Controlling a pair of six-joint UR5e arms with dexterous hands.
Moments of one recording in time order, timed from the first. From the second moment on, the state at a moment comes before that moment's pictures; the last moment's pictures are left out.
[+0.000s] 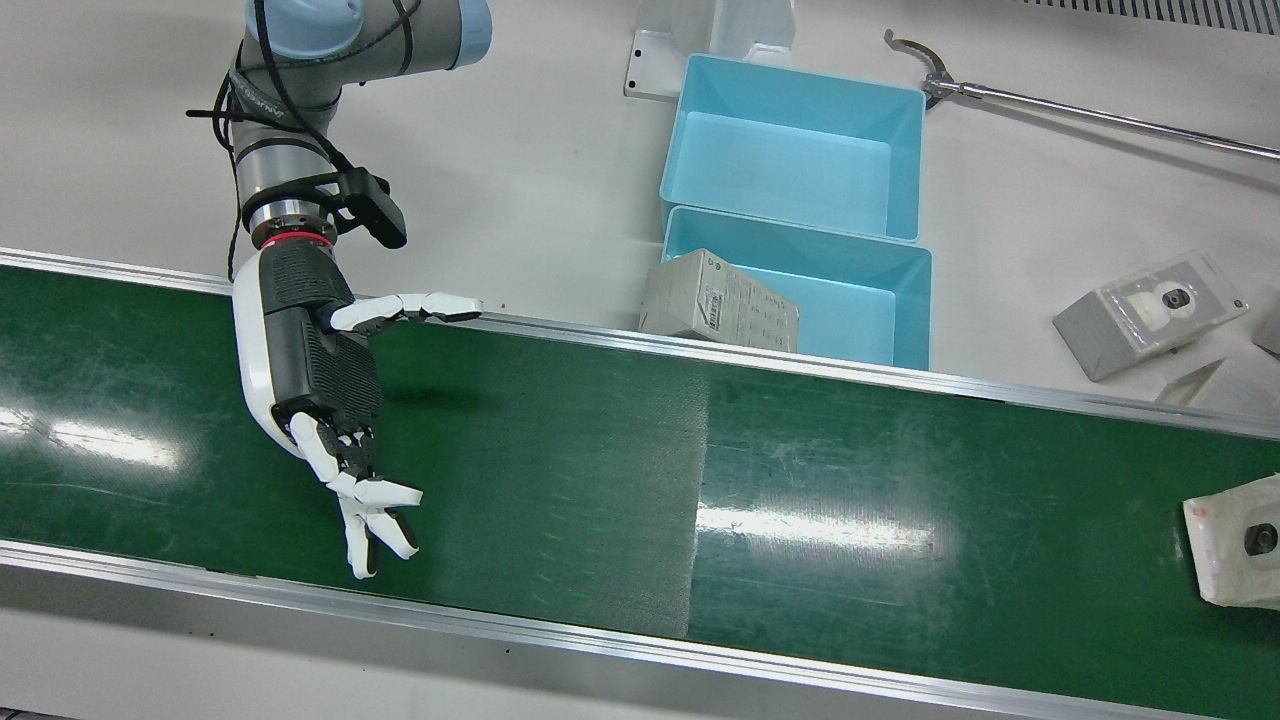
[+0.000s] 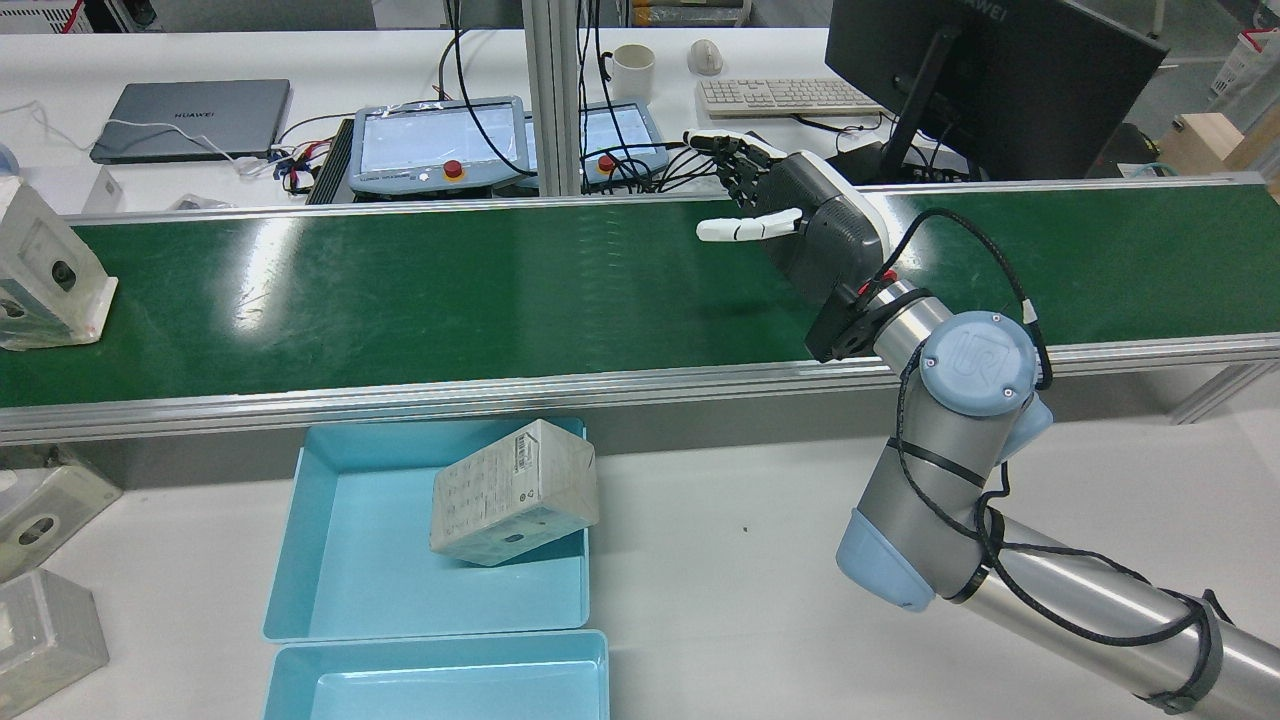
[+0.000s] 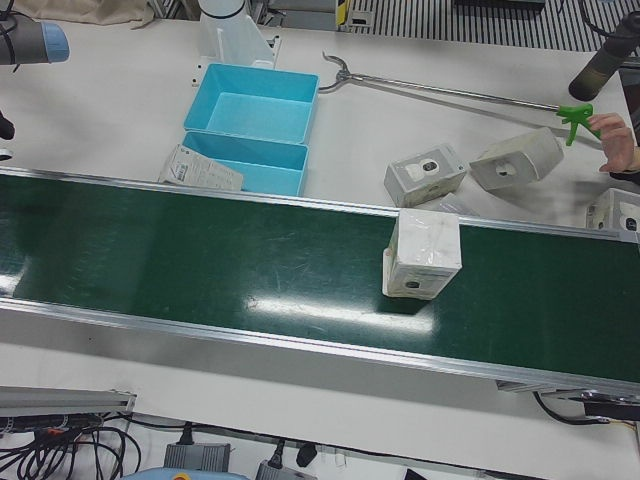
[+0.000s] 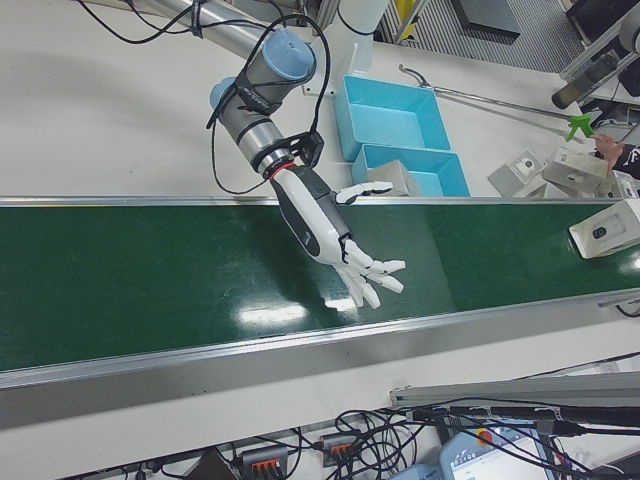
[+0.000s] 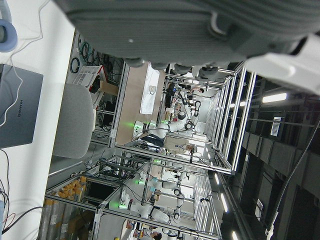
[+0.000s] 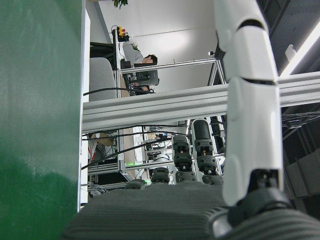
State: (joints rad) left arm -1.86 -1.90 -1.77 0.60 1.96 -0.16; right arm 0.78 -1.03 1.72 -3.45 -1.11 -0.06
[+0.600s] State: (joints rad) left arm -1.86 -1.90 -1.77 0.60 1.96 -0.16; right arm 0.78 -1.03 1.72 -3.45 -1.11 -0.06
